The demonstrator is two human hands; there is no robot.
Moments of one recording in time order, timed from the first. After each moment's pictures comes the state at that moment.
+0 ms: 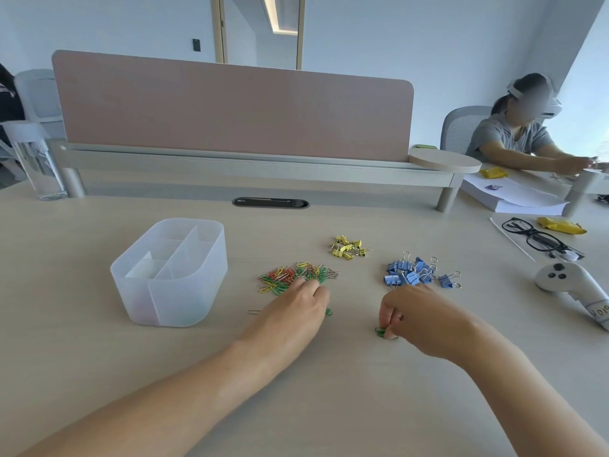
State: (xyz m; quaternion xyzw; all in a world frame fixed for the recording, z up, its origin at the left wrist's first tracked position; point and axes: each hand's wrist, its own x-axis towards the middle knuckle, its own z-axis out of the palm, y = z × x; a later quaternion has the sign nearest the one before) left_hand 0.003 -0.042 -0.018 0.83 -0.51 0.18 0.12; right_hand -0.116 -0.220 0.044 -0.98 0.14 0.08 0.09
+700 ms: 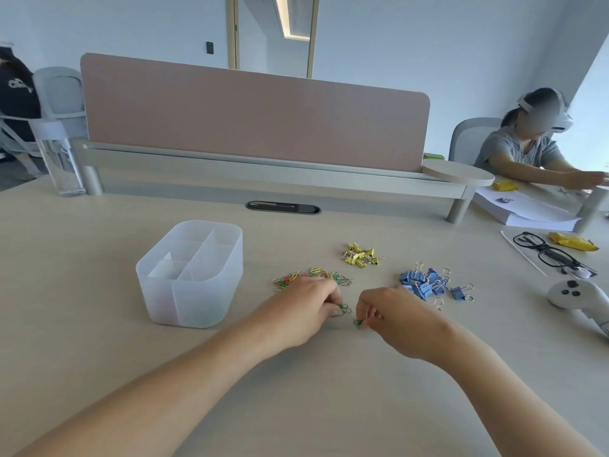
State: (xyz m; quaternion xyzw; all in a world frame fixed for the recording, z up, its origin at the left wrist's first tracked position) left_hand 0.013 -0.027 0.017 0.82 -0.49 -0.01 0.29; right_hand -0.090 -0.187 0.045 -0.99 0.08 0.02 0.11
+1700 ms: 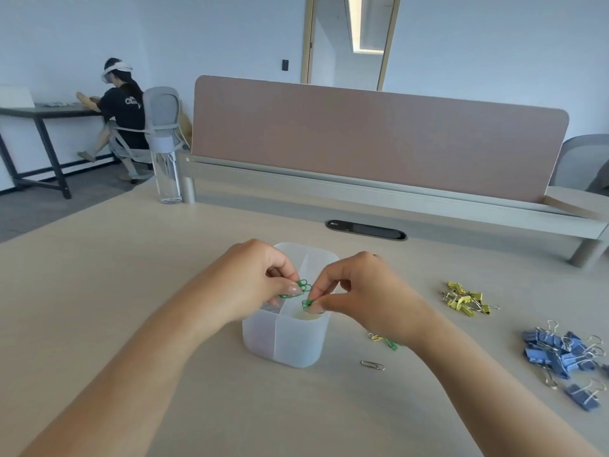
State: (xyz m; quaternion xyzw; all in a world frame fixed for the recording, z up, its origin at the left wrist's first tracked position) left_hand 0.083 0.135 0.091 0.90 -0.22 -0.05 0.38; right_hand 0.031 -0.051 0.090 -0.94 -0.11 -0.05 0.32
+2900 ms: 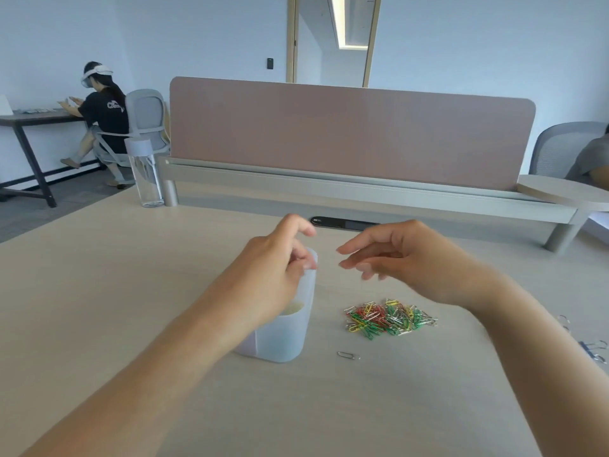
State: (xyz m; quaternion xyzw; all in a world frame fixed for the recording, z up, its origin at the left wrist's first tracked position) left_hand 0.060 0.092 0.092 0.87 -0.31 0.09 0.38; right_hand 0.013 -0.123 0.121 -0.91 -0.10 -0.03 0.41
